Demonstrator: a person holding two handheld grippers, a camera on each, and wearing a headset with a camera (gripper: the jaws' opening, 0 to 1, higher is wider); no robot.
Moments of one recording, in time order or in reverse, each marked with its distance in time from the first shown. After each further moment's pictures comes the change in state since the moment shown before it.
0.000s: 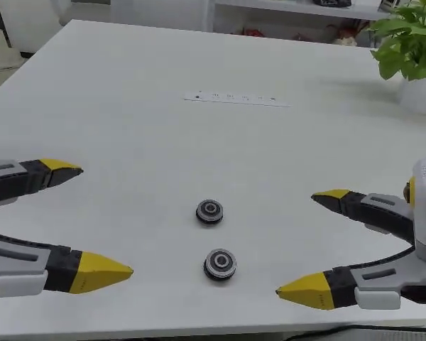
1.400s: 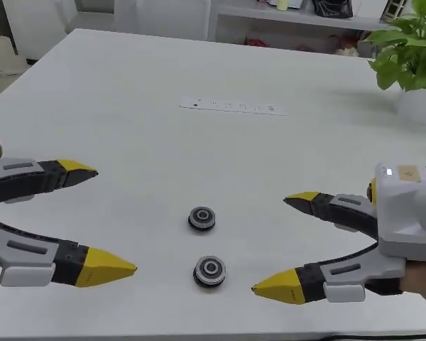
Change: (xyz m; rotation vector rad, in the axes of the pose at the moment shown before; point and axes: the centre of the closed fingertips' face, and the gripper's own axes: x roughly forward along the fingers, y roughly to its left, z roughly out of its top) left arm 0.021 -0.006 0.010 0.032 -0.004 -0.054; right arm 0.017 -0.003 0.002 -0.040 -0.011 0.084
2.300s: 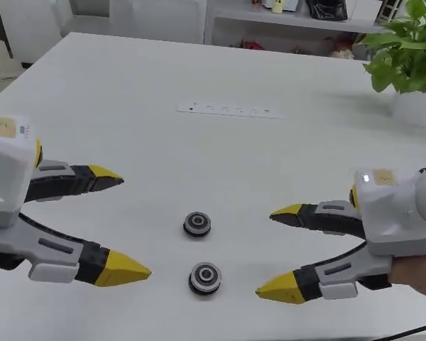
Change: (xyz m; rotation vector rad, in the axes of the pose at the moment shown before) left arm 0.032 0.001 0.003 0.075 0.038 -0.086; right arm -0.007 -0.016 -0.028 -0.054 0.099 0.078
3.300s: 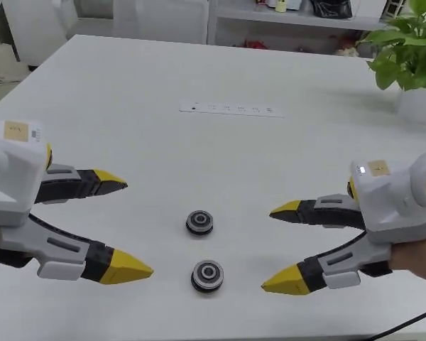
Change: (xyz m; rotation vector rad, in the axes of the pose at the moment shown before) left arm -0.001 -0.002 -0.009 -0.009 0.037 0.007; right arm 0.012 0.000 0.003 -0.035 0.019 0.072
